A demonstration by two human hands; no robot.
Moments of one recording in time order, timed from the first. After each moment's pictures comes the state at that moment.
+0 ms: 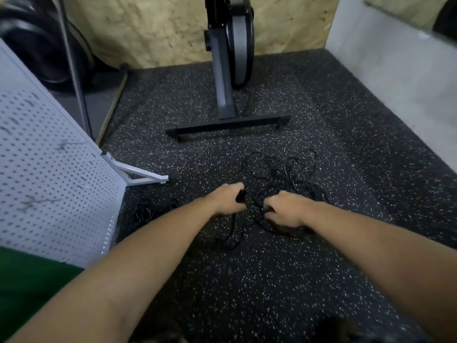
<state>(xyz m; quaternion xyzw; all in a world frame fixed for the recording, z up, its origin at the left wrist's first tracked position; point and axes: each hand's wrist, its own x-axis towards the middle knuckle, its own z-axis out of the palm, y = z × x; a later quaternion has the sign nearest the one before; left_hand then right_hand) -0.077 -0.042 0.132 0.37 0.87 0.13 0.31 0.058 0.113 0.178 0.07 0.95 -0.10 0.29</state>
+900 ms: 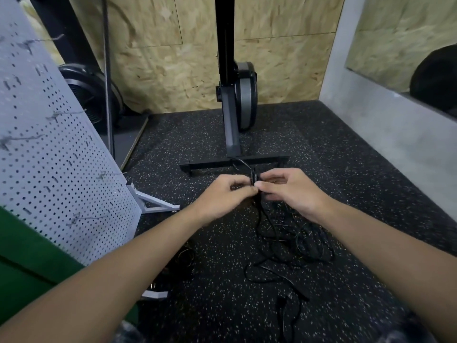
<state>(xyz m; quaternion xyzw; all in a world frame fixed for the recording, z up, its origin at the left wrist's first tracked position) -0.010 -0.097 0.314 0.35 0.76 0.50 0.23 0.087 0.083 0.323 0.15 0.76 -0.63 -0.07</state>
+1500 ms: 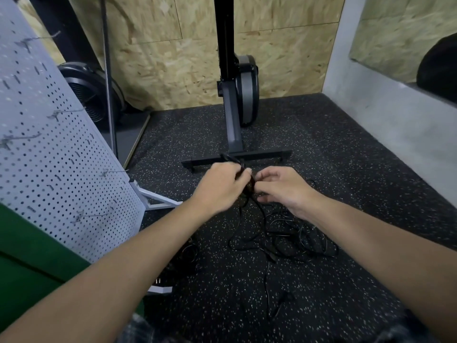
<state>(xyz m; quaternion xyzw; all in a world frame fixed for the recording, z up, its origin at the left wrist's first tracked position) -0.004 -0.091 0.338 0.36 0.88 0.31 0.03 0.079 0.065 0.318 0.19 0.73 -0.66 -0.04</state>
